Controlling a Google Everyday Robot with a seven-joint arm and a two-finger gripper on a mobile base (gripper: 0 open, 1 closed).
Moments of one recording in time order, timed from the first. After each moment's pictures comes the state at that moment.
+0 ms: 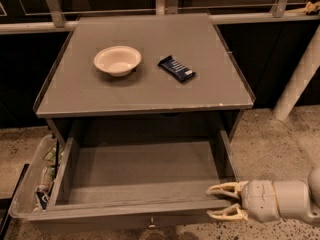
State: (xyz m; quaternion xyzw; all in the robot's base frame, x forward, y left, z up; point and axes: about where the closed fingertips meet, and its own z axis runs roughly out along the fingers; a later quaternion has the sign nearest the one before) arm 0.363 -0.160 0.649 -0.62 0.60 0.26 0.43
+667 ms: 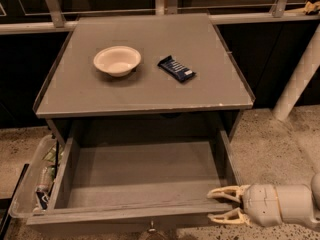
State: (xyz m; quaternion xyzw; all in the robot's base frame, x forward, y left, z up) arm 0.353 -0.160 0.648 -0.62 0.60 0.26 0.43
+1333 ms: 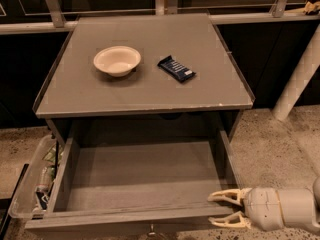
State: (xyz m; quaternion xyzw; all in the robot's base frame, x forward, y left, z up) arm 0.345 -0.161 0.649 -0.62 0.60 0.27 0.43
